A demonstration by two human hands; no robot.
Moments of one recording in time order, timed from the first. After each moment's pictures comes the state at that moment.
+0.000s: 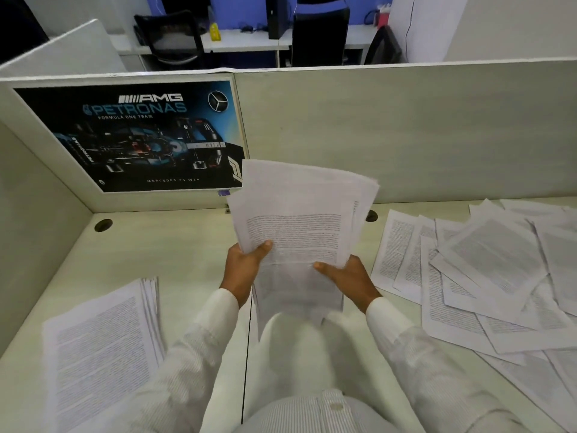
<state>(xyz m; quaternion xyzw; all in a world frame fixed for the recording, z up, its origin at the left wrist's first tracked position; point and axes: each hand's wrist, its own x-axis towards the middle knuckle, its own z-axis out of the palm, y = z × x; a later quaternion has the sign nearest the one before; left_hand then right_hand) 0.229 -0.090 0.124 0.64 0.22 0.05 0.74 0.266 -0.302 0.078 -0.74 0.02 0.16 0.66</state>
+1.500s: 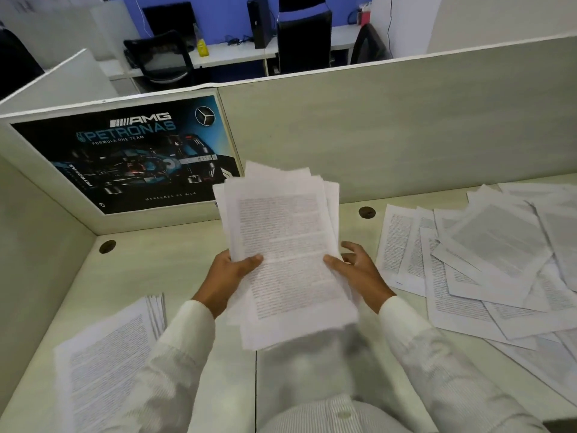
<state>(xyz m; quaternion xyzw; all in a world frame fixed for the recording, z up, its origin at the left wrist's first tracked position) 0.213 -0.066 0.155 0.70 0.18 -0.07 0.69 0.262 -0.320 0.088 -0.71 0.10 0.17 0.68</state>
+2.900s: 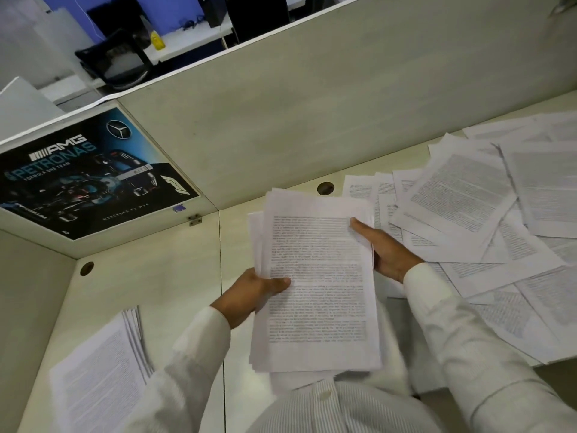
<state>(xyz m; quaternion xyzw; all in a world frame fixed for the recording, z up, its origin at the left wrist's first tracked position) 0.216 -0.220 0.141 0.74 0.13 -0.29 0.59 0.283 -0.487 0.076 -0.52 0.09 0.26 0.81</state>
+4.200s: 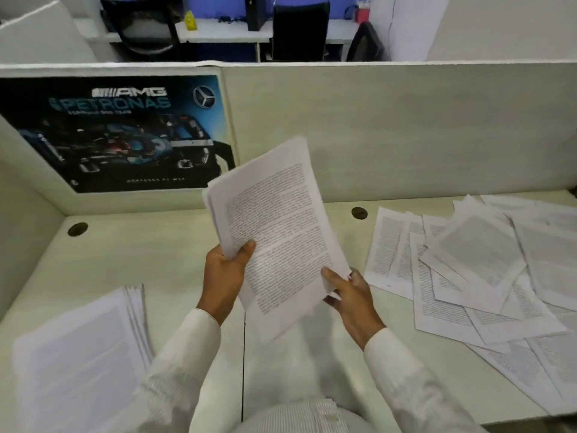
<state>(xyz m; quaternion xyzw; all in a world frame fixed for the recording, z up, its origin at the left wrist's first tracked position) 0.213 -0.072 0.148 0.66 0.18 0.09 0.72 0.228 -0.288 0.078 -0.56 0.21 0.13 0.79</state>
